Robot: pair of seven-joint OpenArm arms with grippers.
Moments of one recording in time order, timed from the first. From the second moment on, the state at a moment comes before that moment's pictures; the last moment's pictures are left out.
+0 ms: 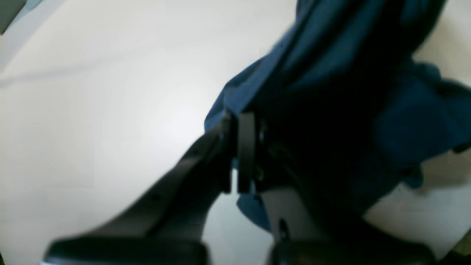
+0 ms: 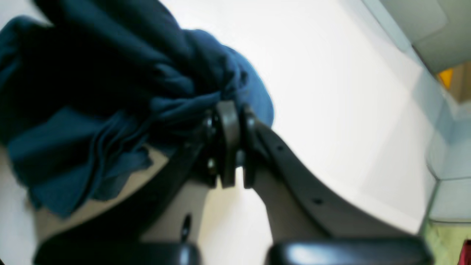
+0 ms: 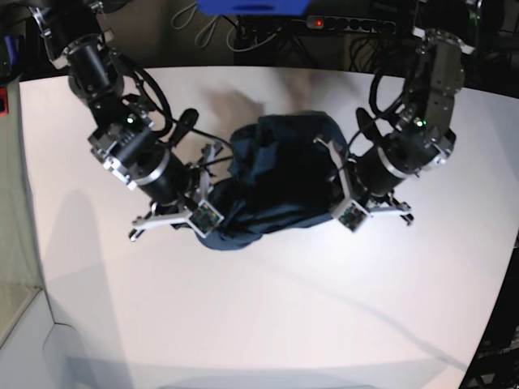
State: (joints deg) left arm 3.9 -19.8 9.5 112.6 -12.1 -23.4 46.1; right arm 2.8 19.1 -22.7 113.8 0.0 18.1 -45.4
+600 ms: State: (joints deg) left arm 13.0 -19.7 -9.9 115.4 -15.2 -23.8 45.2; right arm 4.0 18.8 -16.0 112.5 1.1 19.2 -44.9
